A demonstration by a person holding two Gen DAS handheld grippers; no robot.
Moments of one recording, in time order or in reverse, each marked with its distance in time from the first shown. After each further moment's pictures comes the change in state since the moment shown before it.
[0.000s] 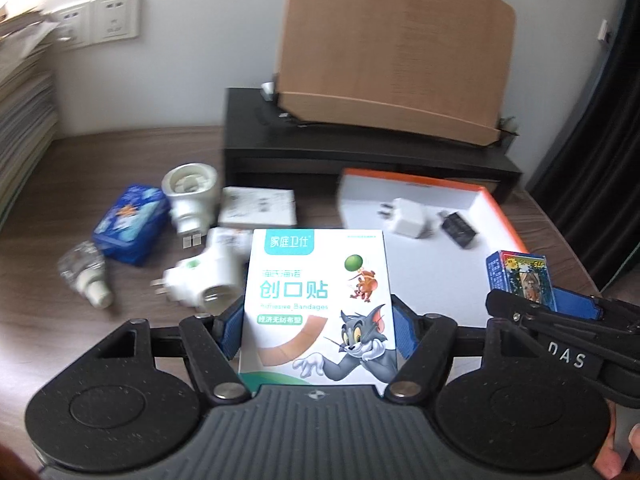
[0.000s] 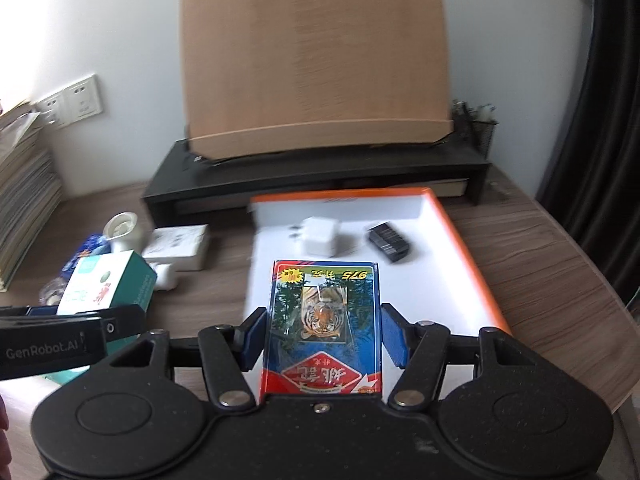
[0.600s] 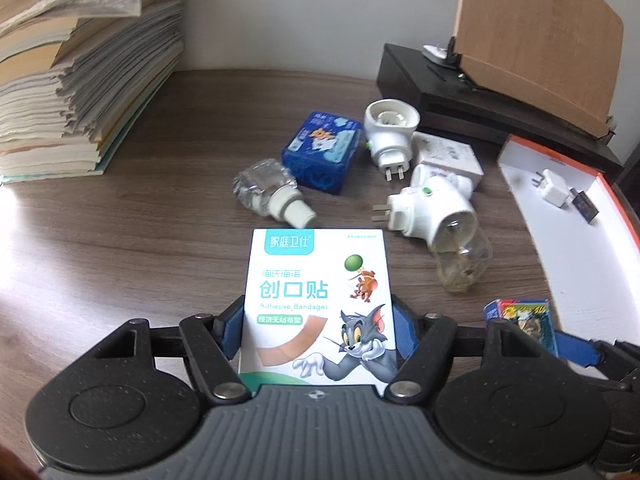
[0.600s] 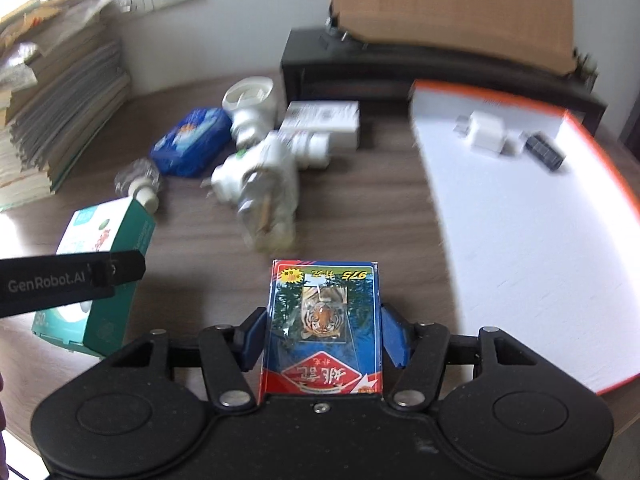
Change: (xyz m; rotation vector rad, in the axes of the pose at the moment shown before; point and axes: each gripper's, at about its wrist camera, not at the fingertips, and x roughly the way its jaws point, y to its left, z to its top) left arm -0.022 0.140 -0.047 -0.104 0.070 0.195; right arm 0.026 0.152 -0.070 -0.084 0.162 0.107
